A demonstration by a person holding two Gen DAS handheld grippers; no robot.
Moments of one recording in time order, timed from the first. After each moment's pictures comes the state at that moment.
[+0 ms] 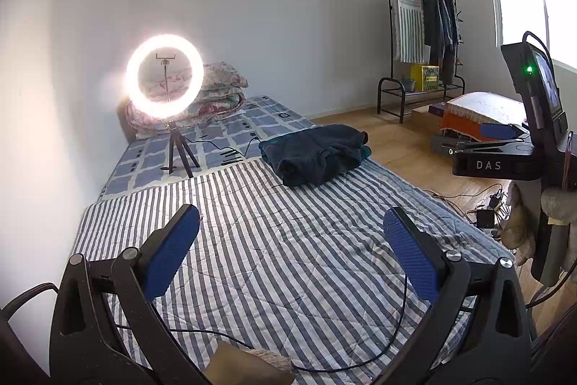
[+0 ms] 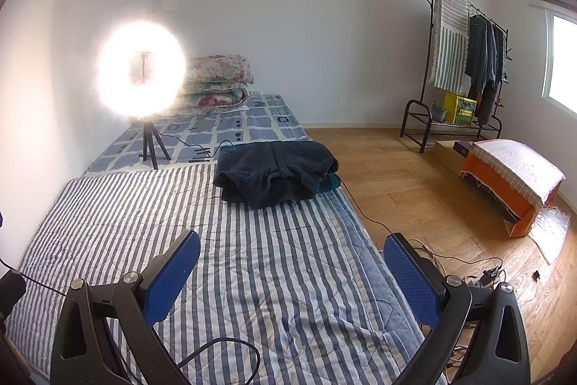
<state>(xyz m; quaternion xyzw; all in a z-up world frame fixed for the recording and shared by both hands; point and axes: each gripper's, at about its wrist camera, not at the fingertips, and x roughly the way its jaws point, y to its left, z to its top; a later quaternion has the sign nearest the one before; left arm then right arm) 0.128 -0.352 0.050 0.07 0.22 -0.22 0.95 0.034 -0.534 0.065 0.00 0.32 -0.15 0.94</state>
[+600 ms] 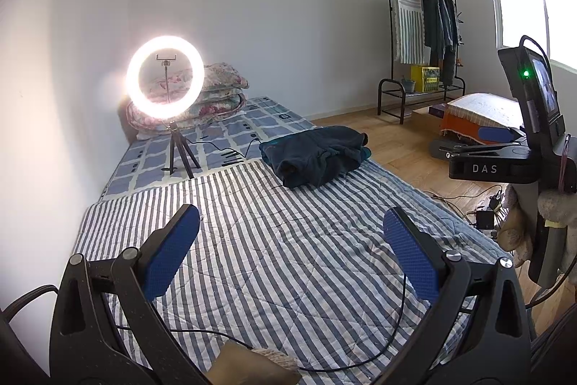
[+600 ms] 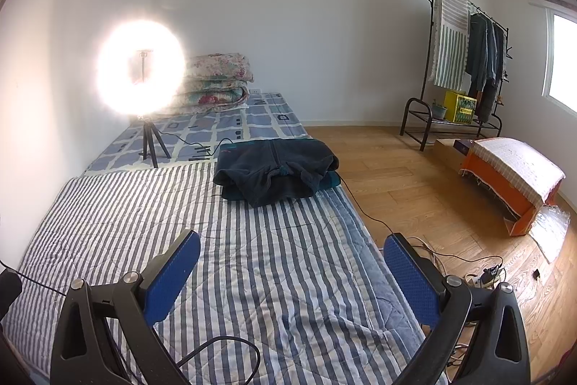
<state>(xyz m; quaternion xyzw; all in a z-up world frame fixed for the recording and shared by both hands) 0.129 -0.349 0.051 0.07 0.22 -0.22 0.95 0.032 -0.533 0.062 0.01 0.32 -0.15 0.94</state>
